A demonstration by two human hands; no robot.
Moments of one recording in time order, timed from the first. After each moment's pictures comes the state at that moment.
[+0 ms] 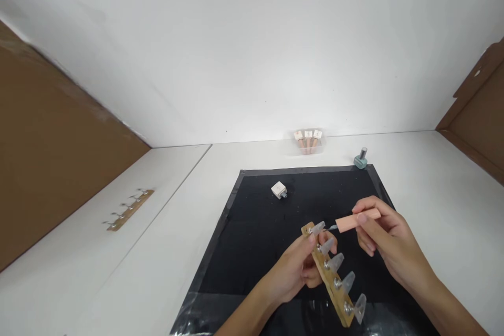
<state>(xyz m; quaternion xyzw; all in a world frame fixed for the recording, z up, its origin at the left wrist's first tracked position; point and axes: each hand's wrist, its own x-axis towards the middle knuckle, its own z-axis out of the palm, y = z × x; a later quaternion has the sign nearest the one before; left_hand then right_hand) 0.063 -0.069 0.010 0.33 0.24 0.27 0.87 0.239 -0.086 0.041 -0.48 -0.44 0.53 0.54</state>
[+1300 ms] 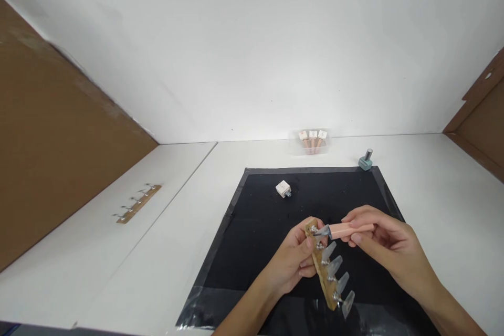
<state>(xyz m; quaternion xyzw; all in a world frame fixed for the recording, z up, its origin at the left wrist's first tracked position) 0.056 -0.064 0.014 0.30 0.26 0.34 0.85 0.236 -0.087 0.053 -0.39 -0.58 0.45 0.56</state>
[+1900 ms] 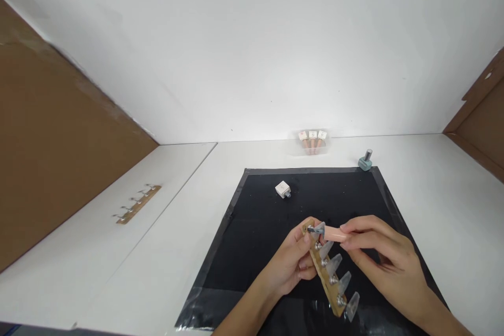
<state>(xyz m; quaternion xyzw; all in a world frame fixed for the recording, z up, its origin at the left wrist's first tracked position) 0.056 -0.063 0.008 0.29 0.24 0.34 0.87 0.227 -0.092 0.056 -0.40 -0.73 0.16 0.53</state>
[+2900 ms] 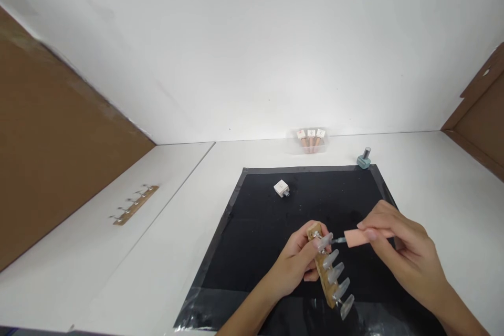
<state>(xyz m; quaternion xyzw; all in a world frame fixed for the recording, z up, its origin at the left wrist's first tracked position) 0.062 -0.068 0.011 0.39 0.32 0.31 0.81 0.245 -0.087 0.058 -0.42 -0.75 0.15 0.49</state>
